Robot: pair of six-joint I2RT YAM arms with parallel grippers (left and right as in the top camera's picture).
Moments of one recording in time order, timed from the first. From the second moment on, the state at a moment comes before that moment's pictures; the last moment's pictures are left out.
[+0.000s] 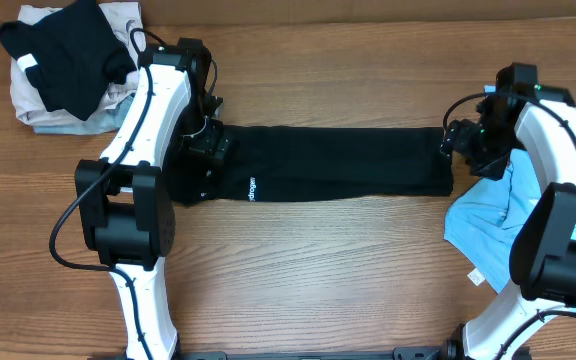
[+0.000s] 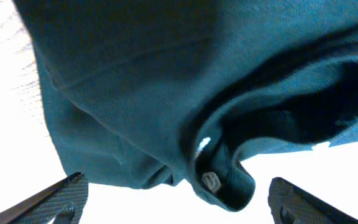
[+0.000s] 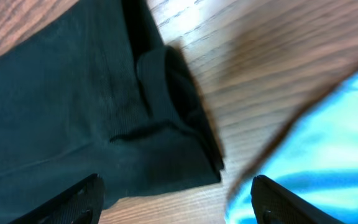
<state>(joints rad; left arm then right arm) -0.13 2.20 1.92 -1.41 -0.03 0.12 -0.19 1.95 1.47 -1.04 -0.19 0.24</state>
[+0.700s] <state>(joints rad) -0.13 2.20 2.55 -1.42 -0.02 0.08 -0.21 1.92 1.20 -0.71 -0.33 0.23</state>
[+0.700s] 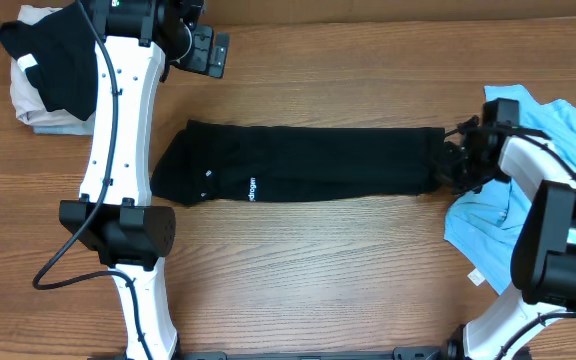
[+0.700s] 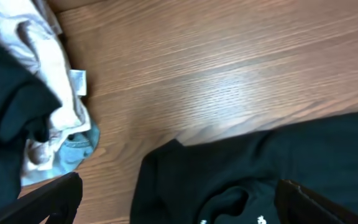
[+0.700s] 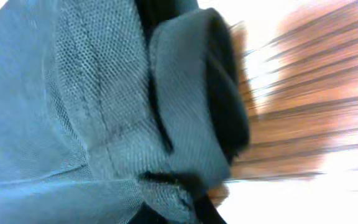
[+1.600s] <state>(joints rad) -0.09 2.20 2.45 -1.35 -0.09 0.08 0.06 1.92 1.55 -1.09 -0.34 0.07</state>
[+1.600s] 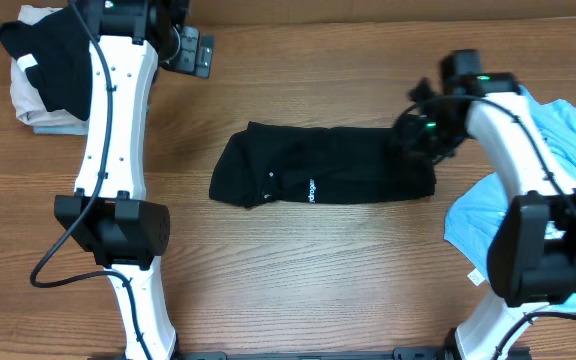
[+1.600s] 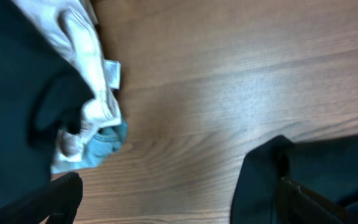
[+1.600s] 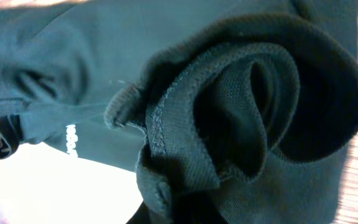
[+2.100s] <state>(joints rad) -0.09 2.20 2.33 -1.33 -0.01 0.06 0.30 1.92 1.55 -1.06 -0.36 0.13</state>
